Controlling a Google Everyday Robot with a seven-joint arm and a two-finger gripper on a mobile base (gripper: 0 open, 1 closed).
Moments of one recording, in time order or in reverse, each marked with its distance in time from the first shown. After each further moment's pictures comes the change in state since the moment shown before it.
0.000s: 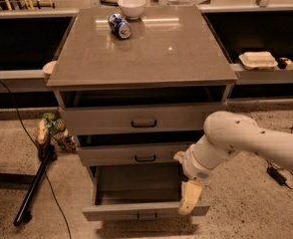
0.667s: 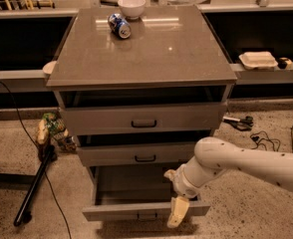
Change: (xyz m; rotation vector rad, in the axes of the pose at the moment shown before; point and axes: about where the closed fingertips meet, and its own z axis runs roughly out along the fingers) arm 0.013 0.000 0.100 -0.068 -0.108 0.023
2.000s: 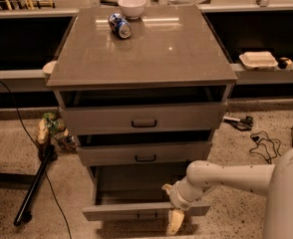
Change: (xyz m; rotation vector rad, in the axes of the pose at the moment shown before) arm 0.071 -0.036 0.118 0.008 0.009 -0.039
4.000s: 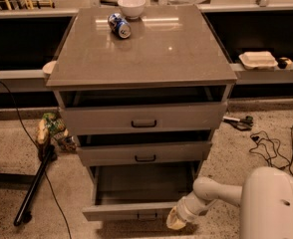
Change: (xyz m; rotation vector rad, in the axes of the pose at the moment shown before) arm 0.111 -0.021 0.119 -0.102 -0.084 0.006
